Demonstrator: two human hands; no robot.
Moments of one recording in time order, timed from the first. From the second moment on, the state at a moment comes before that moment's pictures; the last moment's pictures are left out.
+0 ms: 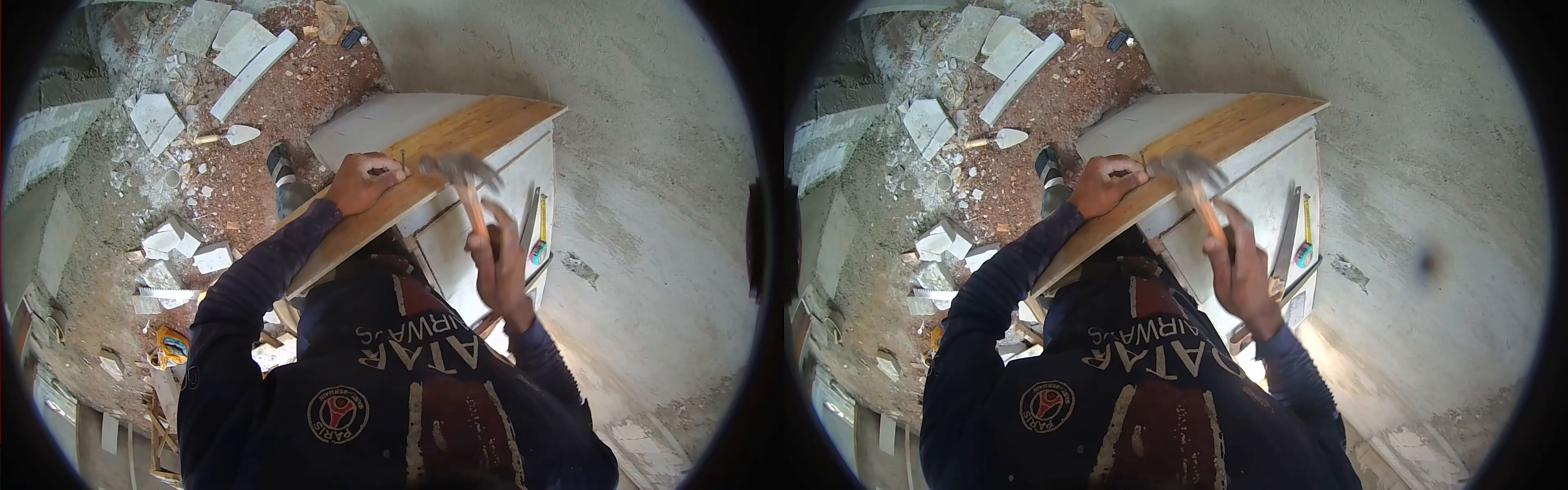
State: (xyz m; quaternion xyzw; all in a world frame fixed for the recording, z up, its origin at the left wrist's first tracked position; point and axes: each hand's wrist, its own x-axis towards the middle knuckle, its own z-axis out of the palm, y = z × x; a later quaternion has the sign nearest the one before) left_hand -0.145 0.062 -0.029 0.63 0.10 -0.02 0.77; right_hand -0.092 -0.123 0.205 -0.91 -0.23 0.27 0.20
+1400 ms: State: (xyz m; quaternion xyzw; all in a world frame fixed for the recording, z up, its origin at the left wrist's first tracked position) left_hand -0.150 0.078 -0.013 0.75 0.11 -0.03 0.65; right_hand -0.031 -0.141 0.219 -0.94 -0.23 0.16 0.22
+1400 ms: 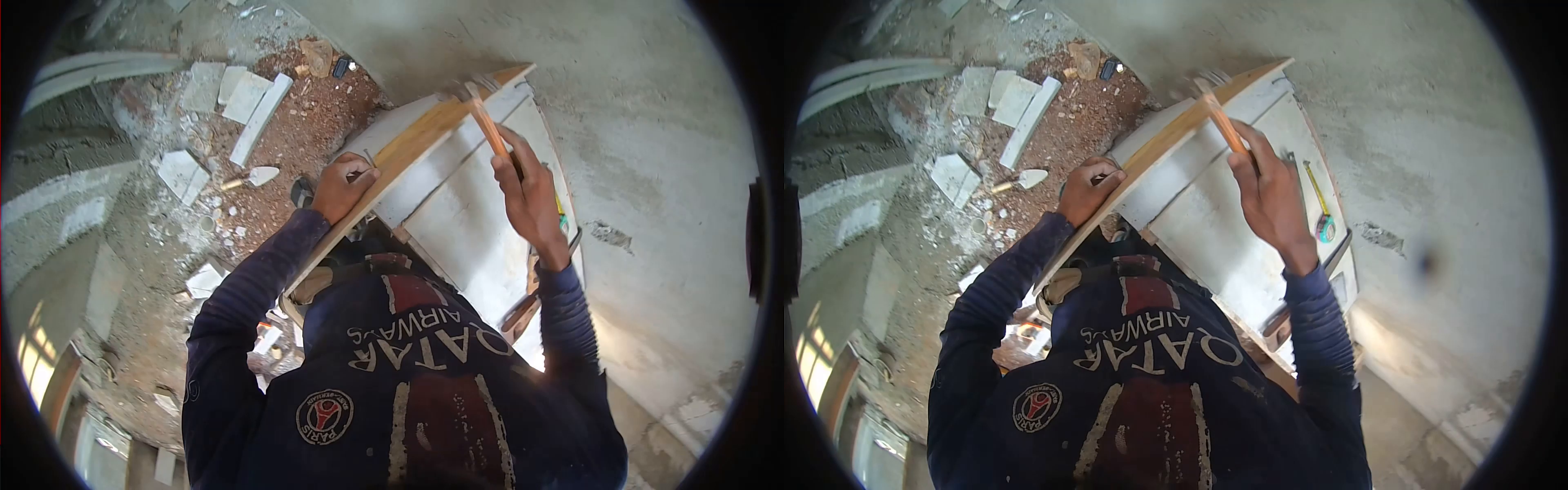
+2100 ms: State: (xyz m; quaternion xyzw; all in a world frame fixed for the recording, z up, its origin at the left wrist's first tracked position) left_hand -0.162 0.089 0.045 0.95 0.11 -0.10 0.28; right_hand -0.054 -0.429 0.112 -0.99 0.09 -0.04 0.05
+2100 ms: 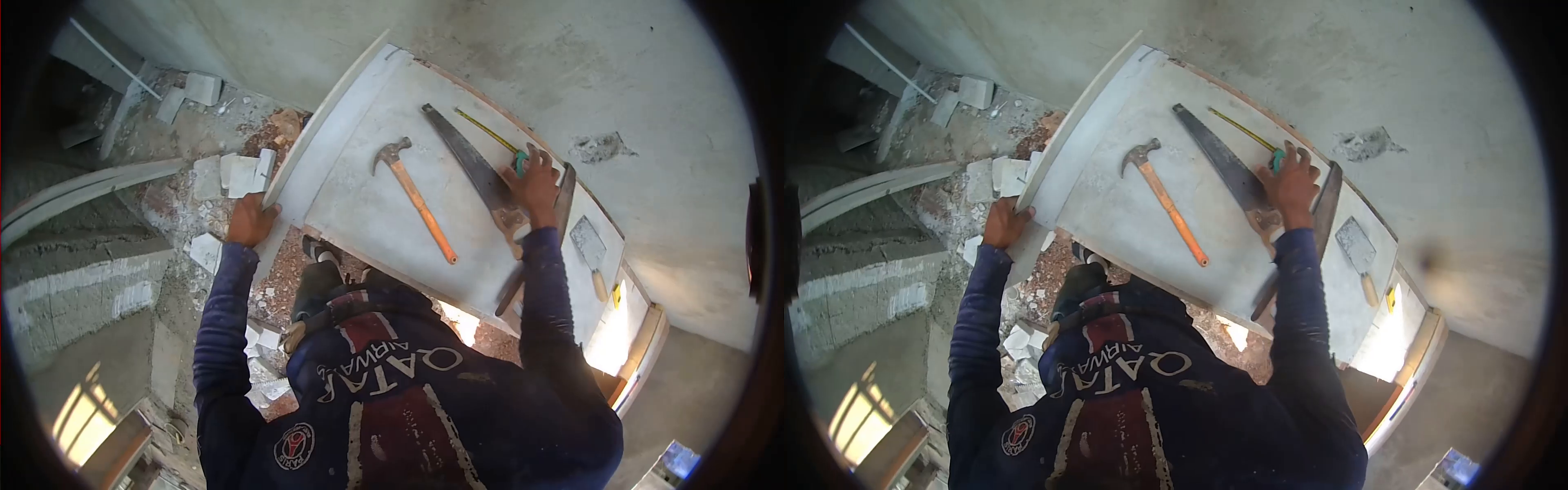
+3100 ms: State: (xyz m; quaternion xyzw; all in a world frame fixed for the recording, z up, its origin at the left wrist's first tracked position) left_hand -0.185 0.047 0.093 0.94 0.16 0.03 0.30; right_hand -0.027 -0.109 0.215 -0.56 -0.78 -0.21 0.20
